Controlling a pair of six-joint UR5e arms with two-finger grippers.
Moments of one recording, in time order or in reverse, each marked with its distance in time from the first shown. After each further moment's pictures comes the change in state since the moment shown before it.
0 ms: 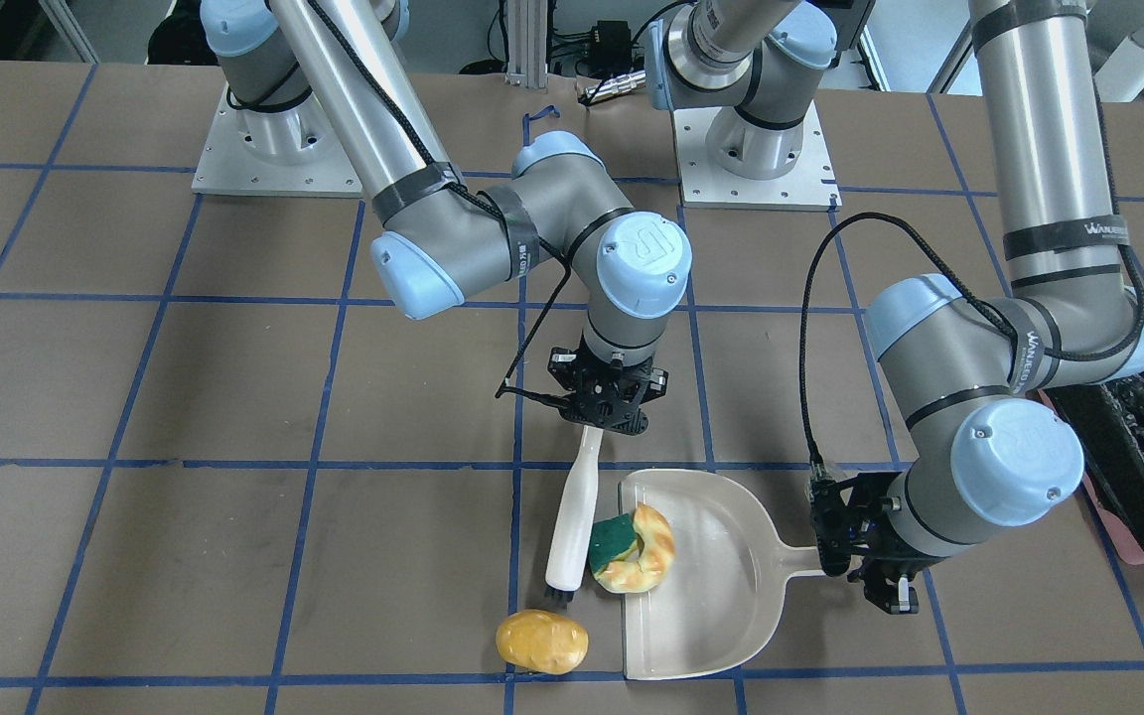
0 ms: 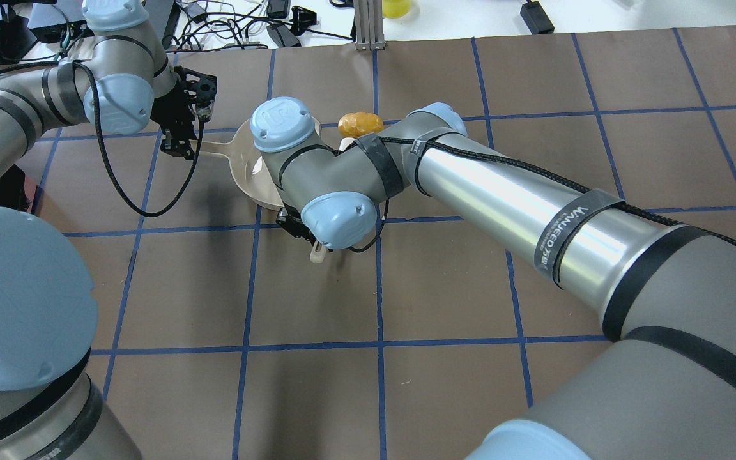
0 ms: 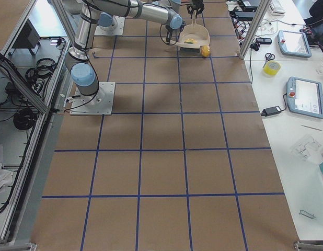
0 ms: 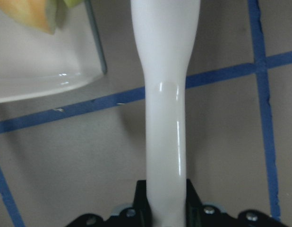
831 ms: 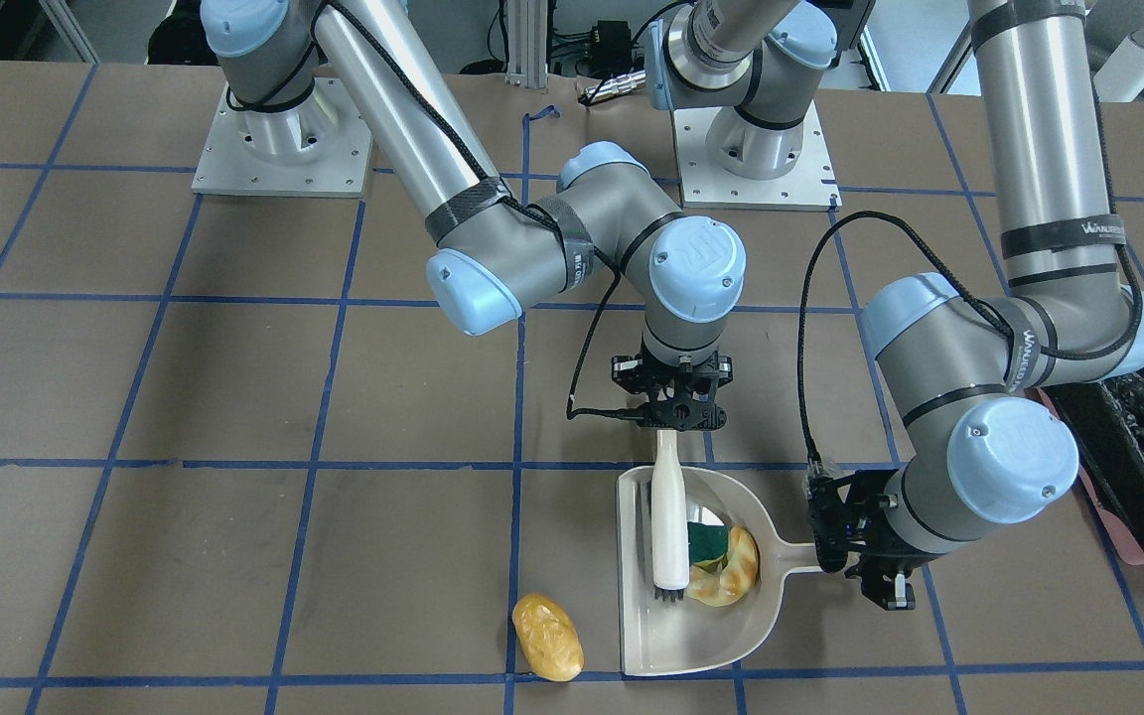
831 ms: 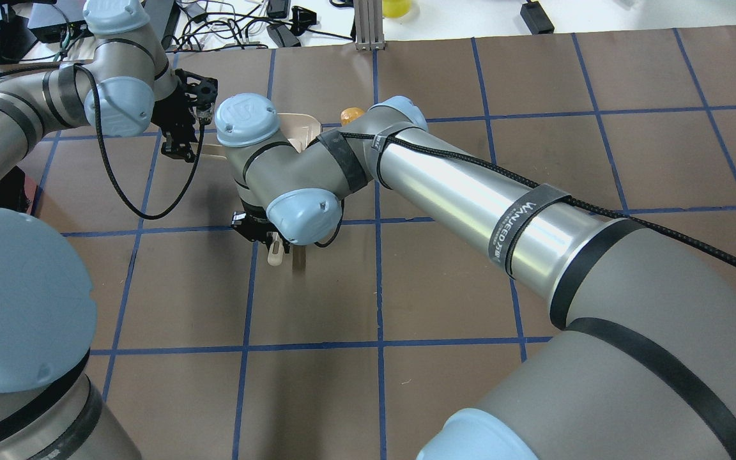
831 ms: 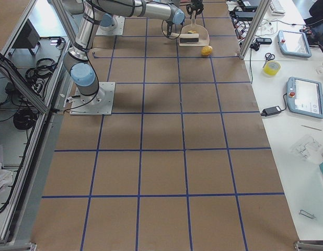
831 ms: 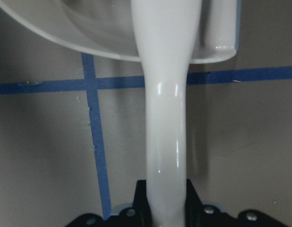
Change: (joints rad) left arm 0.000 0.005 -0.015 0.004 0.001 0.000; right arm 0.048 0.052 -0.105 0.018 0.123 -0.114
